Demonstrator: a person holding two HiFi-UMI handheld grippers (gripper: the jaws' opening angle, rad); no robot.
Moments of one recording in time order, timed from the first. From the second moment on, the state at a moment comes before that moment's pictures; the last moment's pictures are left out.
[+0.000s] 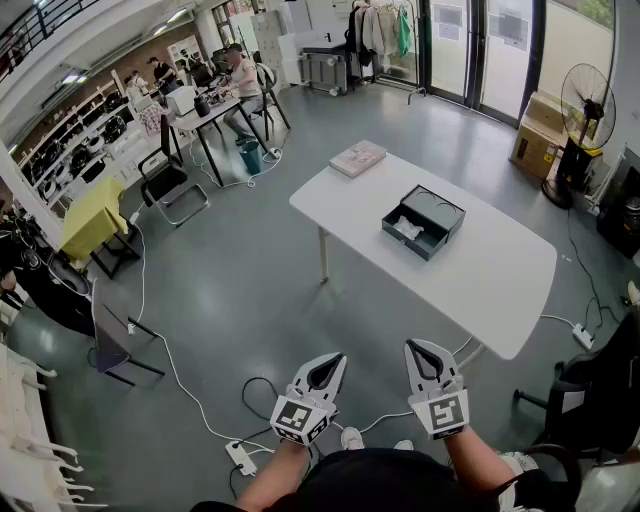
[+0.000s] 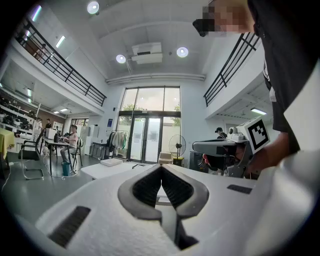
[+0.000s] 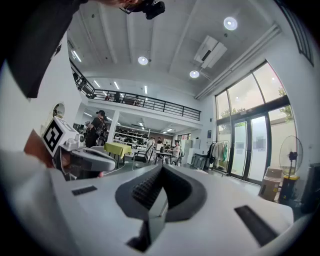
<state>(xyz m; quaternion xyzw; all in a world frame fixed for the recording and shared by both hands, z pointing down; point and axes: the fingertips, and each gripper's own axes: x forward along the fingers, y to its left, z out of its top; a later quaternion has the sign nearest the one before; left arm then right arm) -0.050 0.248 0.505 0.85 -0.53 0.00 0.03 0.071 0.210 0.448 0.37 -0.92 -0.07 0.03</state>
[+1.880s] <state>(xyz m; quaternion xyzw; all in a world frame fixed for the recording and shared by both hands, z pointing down) -0.090 0.167 0.525 0.87 -0.50 0.02 0.04 0.024 0.127 0.471 0.36 -0.93 -0.04 0.00</state>
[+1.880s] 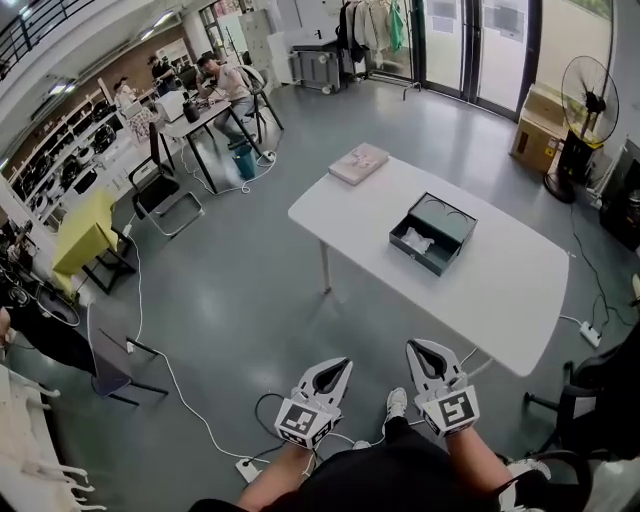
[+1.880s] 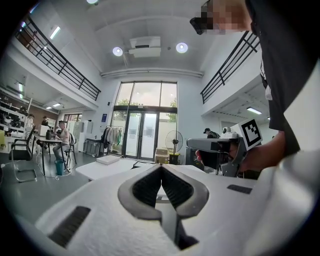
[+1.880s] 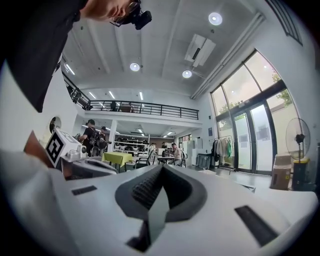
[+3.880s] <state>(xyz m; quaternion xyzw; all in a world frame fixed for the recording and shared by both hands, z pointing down) -0.119 -0.224 0.532 0.90 -0.43 0.04 0.04 -0.001 -0.240 0.486 0.42 -0.91 -0.01 0.03</state>
